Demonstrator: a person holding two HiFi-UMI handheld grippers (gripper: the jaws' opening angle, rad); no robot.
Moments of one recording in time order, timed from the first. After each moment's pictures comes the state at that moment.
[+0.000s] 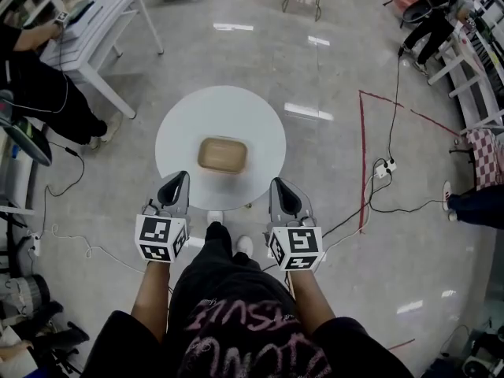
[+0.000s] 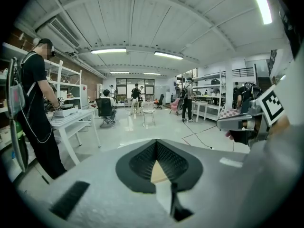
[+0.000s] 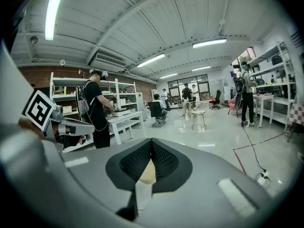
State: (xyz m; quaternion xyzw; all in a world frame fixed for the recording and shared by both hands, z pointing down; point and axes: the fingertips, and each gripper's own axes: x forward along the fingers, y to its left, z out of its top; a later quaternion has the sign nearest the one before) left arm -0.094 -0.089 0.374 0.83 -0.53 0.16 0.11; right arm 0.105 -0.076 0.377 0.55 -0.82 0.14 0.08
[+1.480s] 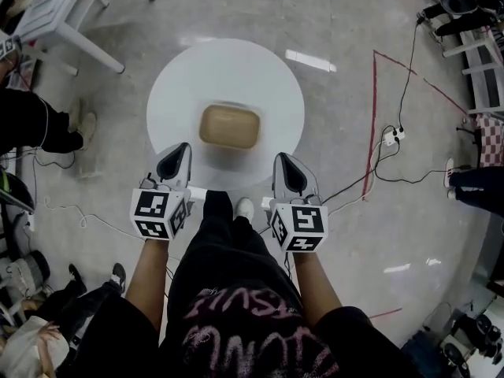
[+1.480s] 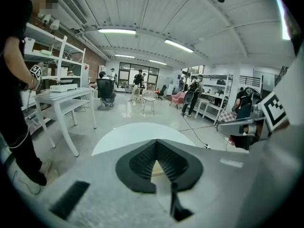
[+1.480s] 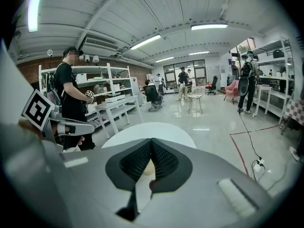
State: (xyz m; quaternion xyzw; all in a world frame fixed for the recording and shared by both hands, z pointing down) left arm -0.126 -0.148 0.468 0.82 -0.51 0.17 0.21; right arm 0.070 -0.130 0.459 0.56 -0.79 0.21 0.15
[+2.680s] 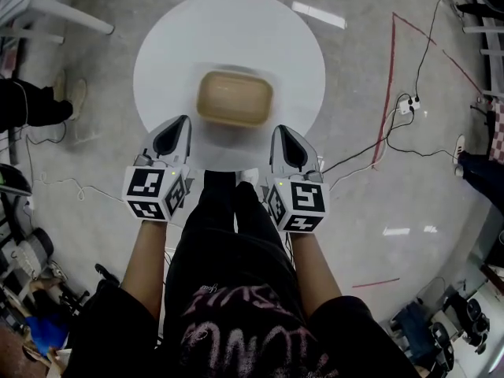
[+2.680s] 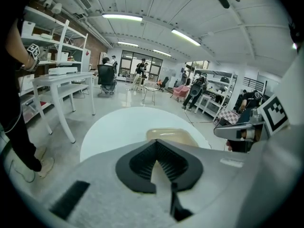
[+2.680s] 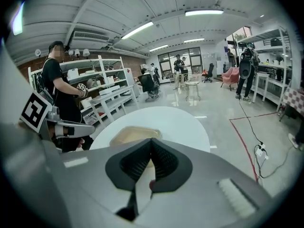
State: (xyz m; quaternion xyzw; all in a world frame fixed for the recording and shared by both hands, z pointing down) left arm -0.136 -0.174 0.545 0.80 -0.49 0.19 0.27; right arm 0.046 -0.157 0.540 0.56 -0.76 0.27 0.18
